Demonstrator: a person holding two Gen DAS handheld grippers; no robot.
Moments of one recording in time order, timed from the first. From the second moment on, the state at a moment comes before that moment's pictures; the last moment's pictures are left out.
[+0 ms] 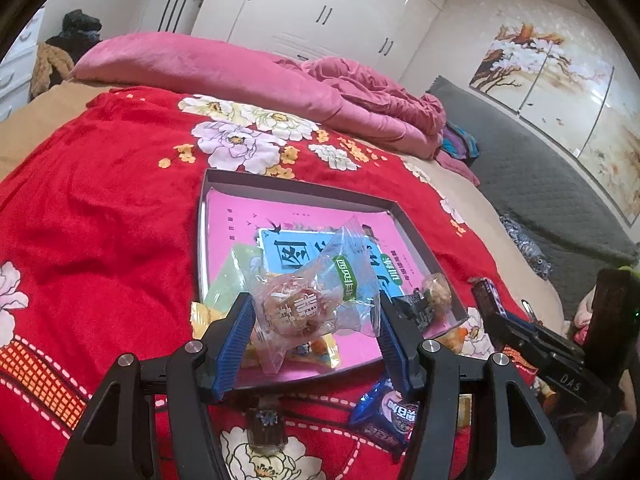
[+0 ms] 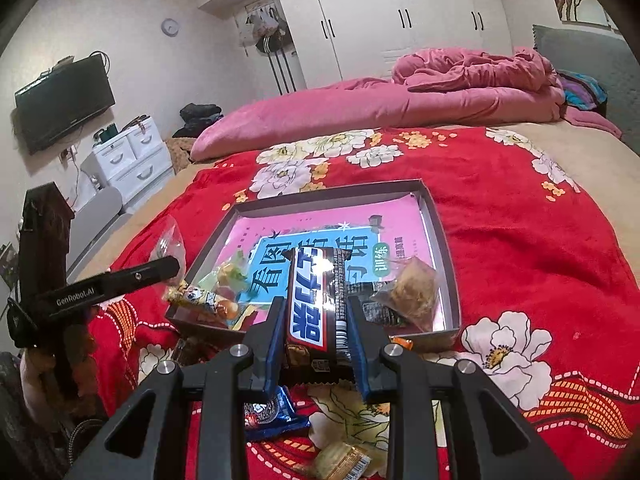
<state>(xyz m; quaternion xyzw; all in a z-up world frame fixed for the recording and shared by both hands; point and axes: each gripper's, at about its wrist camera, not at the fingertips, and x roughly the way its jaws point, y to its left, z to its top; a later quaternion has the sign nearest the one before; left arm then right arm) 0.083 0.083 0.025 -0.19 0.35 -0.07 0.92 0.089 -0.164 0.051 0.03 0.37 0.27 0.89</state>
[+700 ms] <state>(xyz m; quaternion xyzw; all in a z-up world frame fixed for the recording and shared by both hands) 0.096 0.072 0.017 -0.18 0.35 -0.09 0.91 0.104 -0.158 0.059 0.03 0.36 0.26 0.90</state>
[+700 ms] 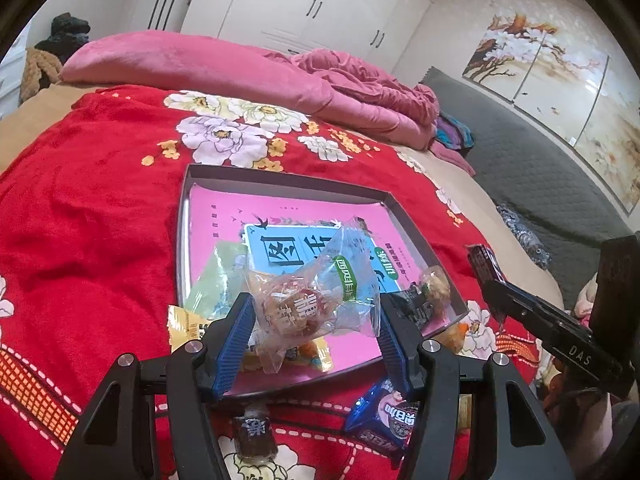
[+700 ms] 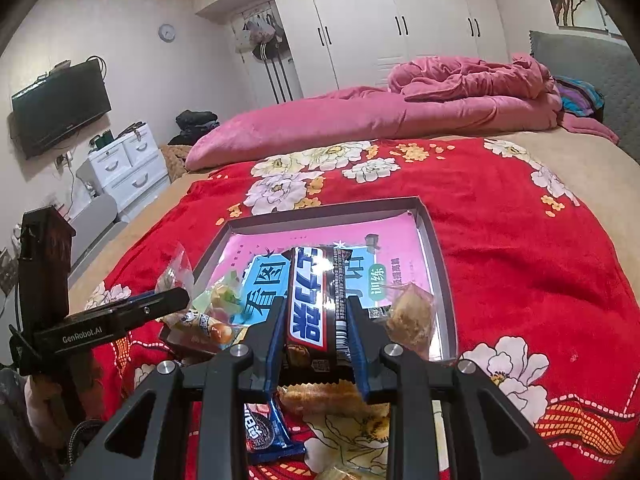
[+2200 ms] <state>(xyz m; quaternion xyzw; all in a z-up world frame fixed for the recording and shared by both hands) 0.127 0.026 -0.006 -0.10 0.39 -0.13 0.91 0.148 -0.123 0.016 0.02 0.41 0.26 0.87</state>
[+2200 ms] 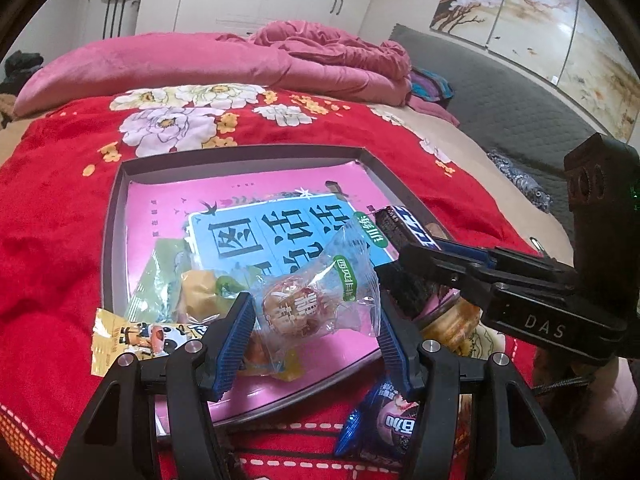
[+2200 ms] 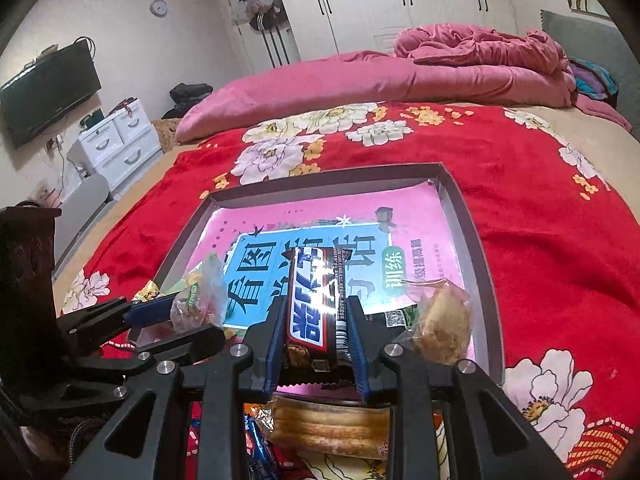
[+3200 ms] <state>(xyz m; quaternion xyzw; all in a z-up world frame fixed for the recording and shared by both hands) 0.131 0.026 -0.015 -0.09 0.40 -0.12 0.90 0.144 -0.114 0.000 0.00 0.44 0.28 0.85</state>
